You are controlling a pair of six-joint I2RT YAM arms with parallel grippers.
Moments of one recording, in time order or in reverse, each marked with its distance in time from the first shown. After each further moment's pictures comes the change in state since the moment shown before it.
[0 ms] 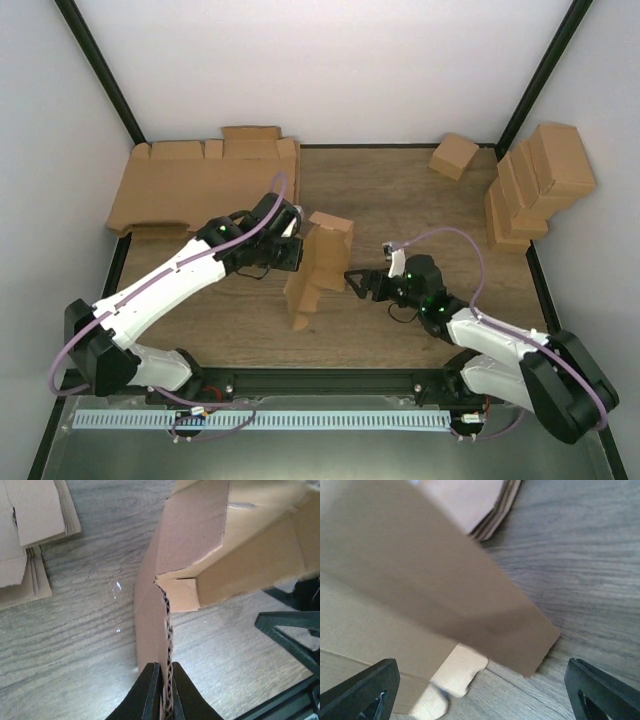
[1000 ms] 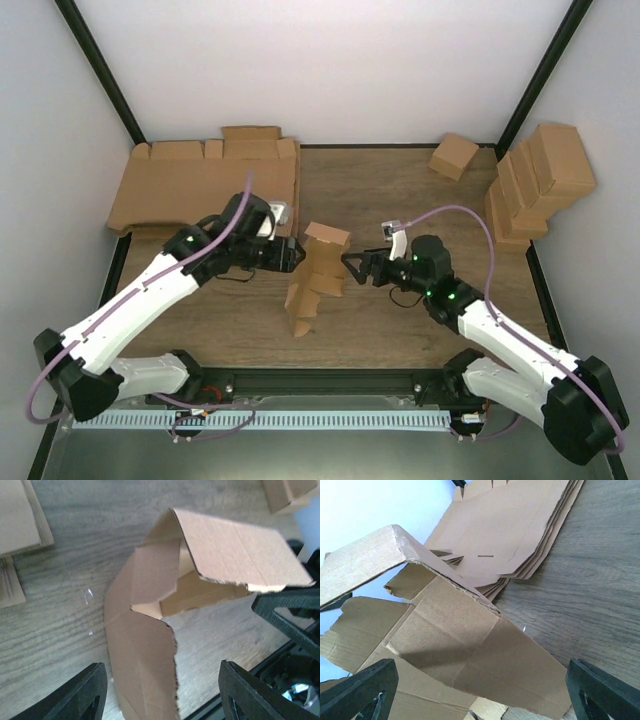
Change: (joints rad) left arm 0.034 -0.124 -0.020 -0.006 0.135 0.006; right arm 0.000 -0.155 0.222 -0.293 -0.042 -0.096
